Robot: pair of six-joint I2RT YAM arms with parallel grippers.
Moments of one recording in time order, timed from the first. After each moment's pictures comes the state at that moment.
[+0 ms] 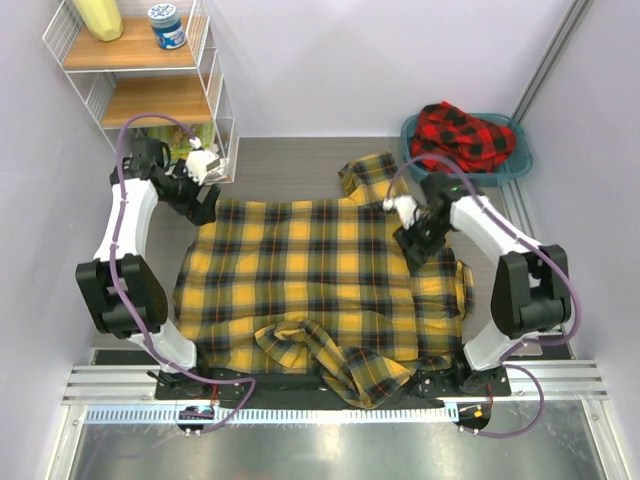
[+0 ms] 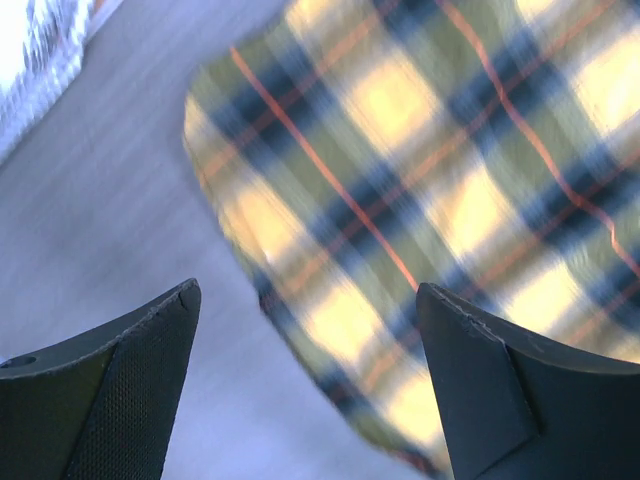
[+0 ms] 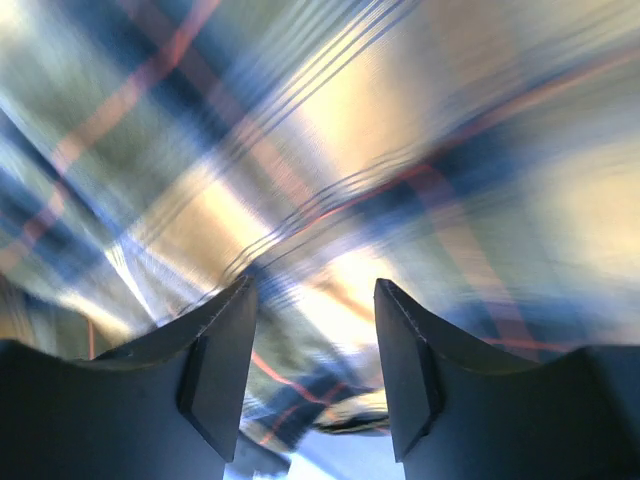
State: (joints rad) left arm 0.16 1.63 1.49 -0.95 0.49 0.80; right arm 0.23 1.63 1.13 -0.97 -0.27 -0.57
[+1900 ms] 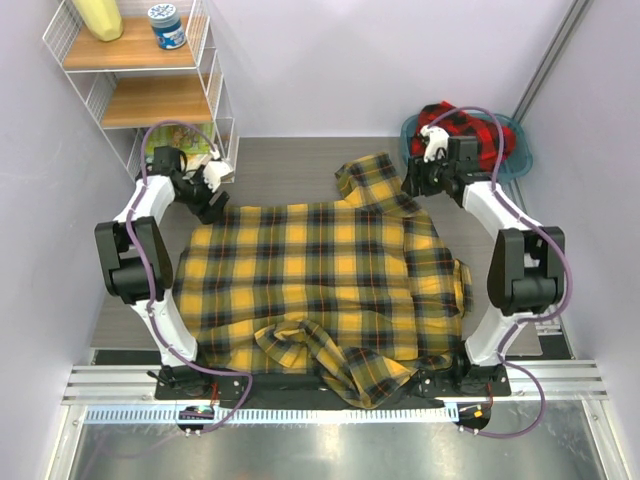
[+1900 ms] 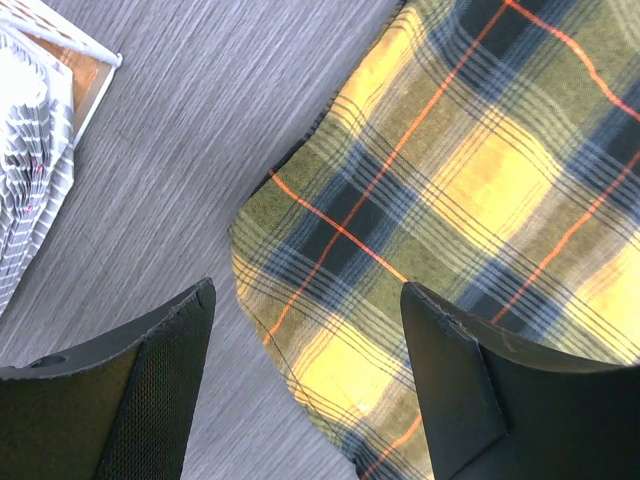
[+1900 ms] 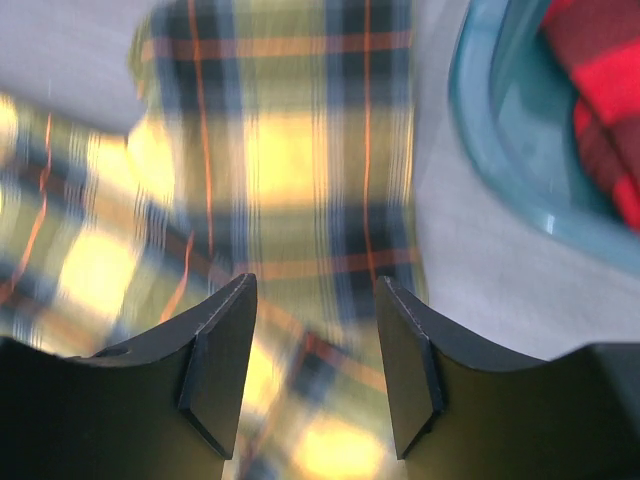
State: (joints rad) left arm 0.15 1.92 1.49 -0.69 0.56 0.99; right arm 0.05 1.74 1.30 -0.24 -0.38 -0.13
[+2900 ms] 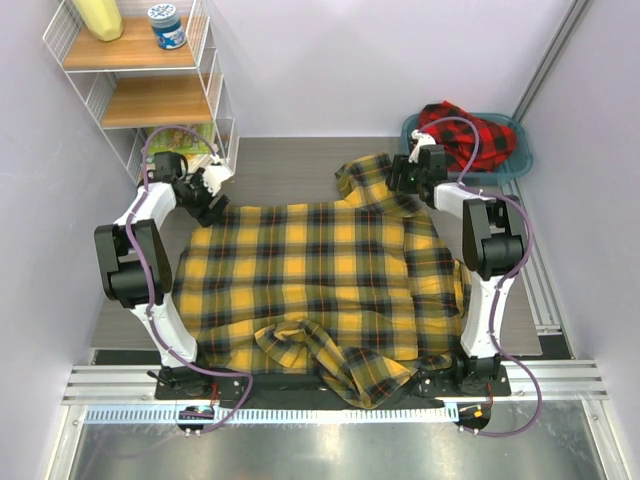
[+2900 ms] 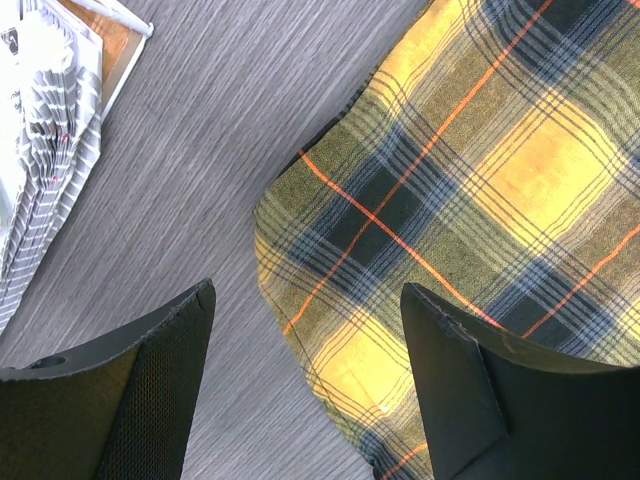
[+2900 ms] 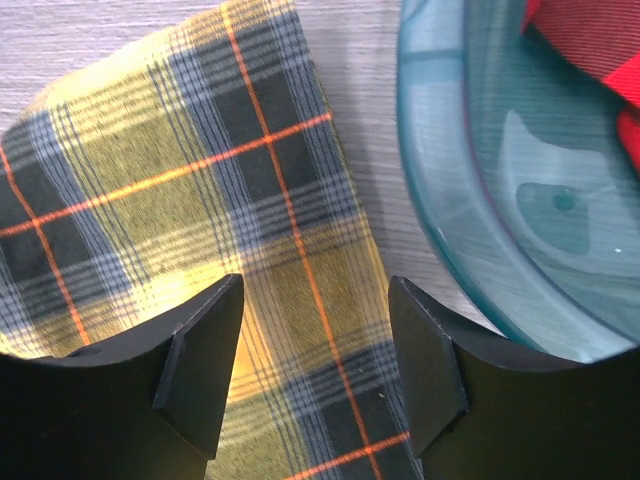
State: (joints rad) left arm 0.15 1.88 1.39 -0.55 0.49 0.97; right arm 0.11 2.10 1.38 0.15 -0.15 0.18
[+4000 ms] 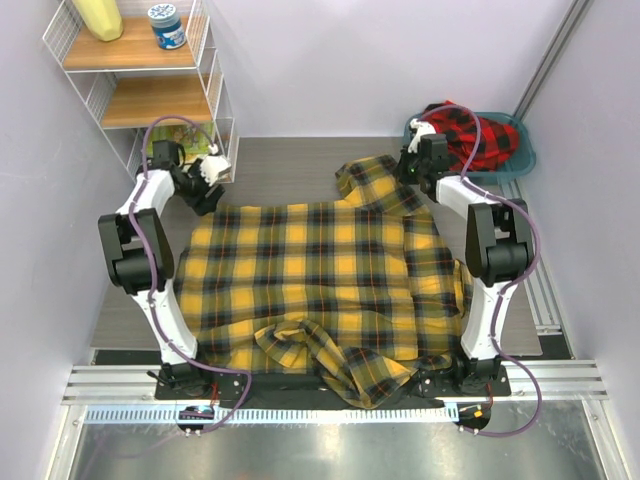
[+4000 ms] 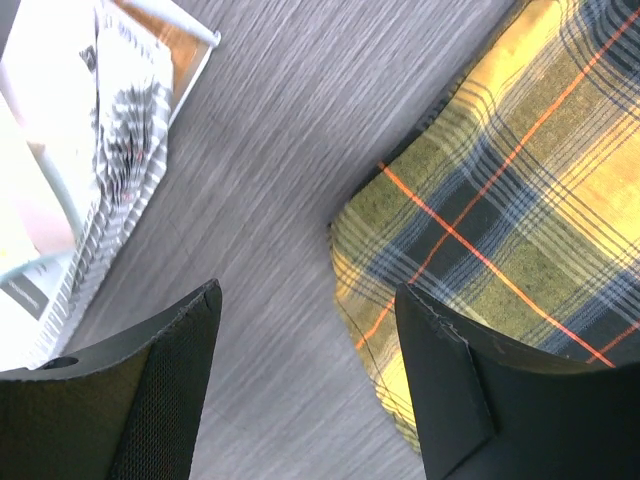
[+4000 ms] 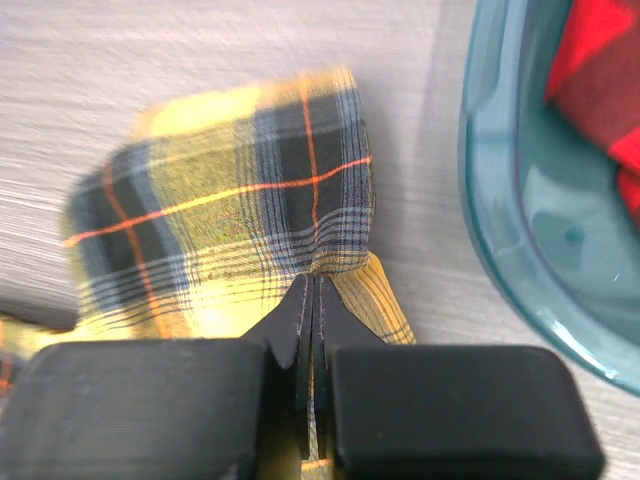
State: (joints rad) left arm 0.16 2.01 1.58 -0.63 0.48 1.01; right arm 0.13 2.05 1.44 0.05 -0.16 0.15
